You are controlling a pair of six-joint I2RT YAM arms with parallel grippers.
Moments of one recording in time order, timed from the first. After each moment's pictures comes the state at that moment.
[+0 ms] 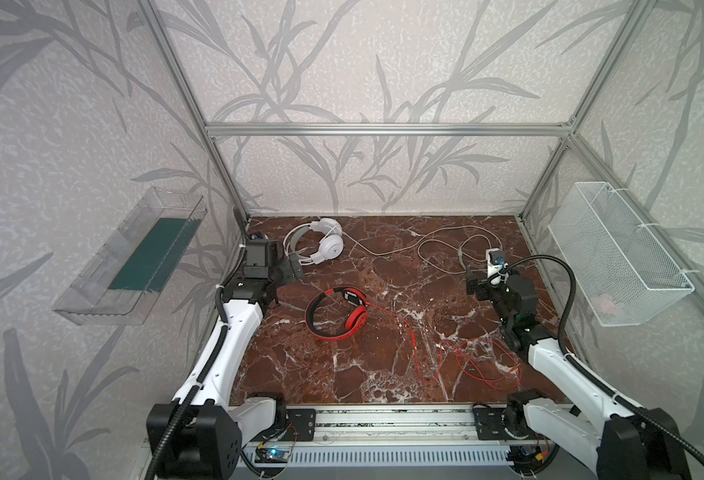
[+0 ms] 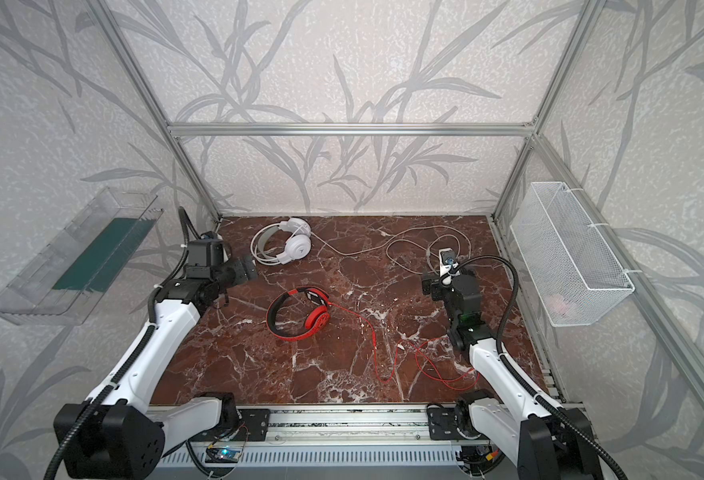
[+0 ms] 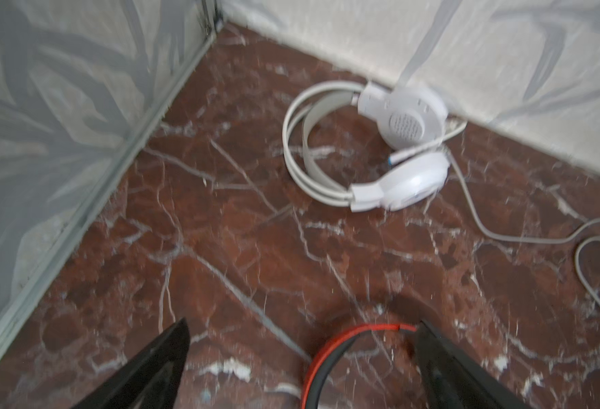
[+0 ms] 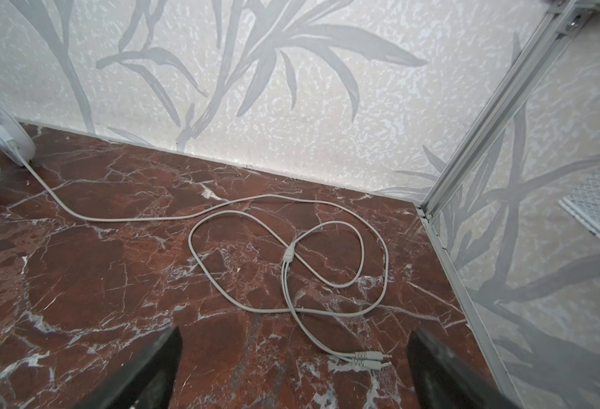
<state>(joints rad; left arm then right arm) -0.05 1.18 1.00 -0.66 -0.13 -0.40 0.19 1.01 0.47 0.27 0.14 -0.13</state>
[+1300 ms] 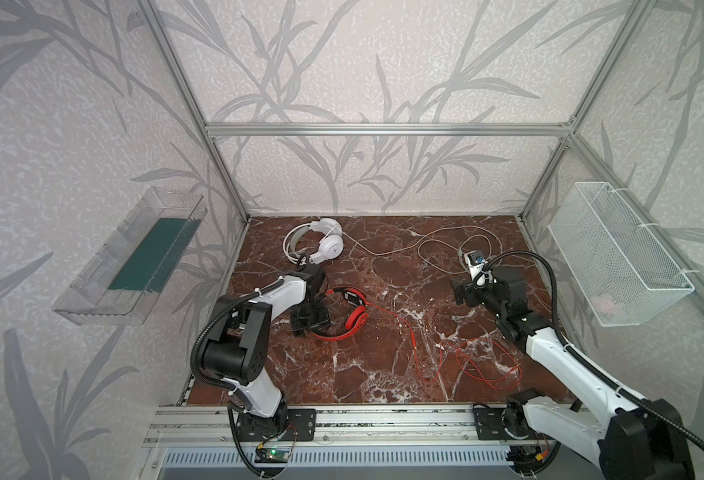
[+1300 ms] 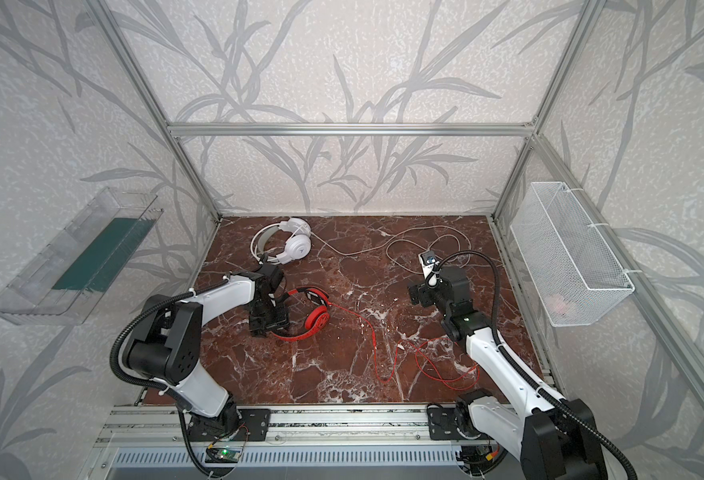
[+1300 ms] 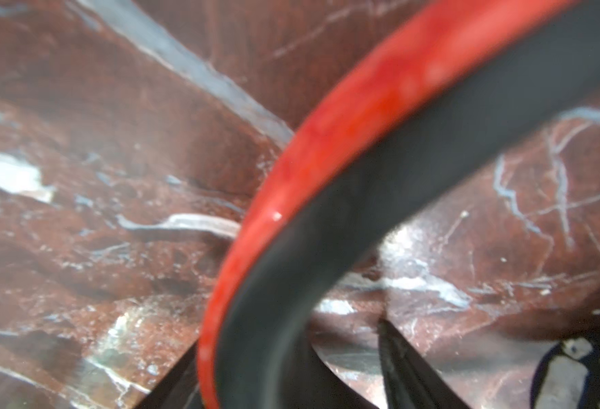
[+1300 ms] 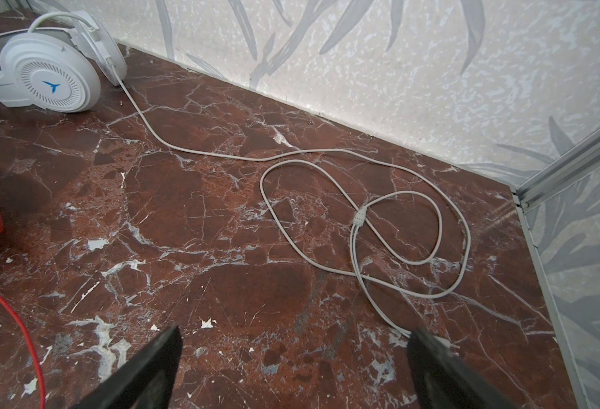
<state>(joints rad) -0.24 1.68 0.95 -0.89 0.06 -0.56 0.27 1.06 0.60 0.00 0.01 -0.16</state>
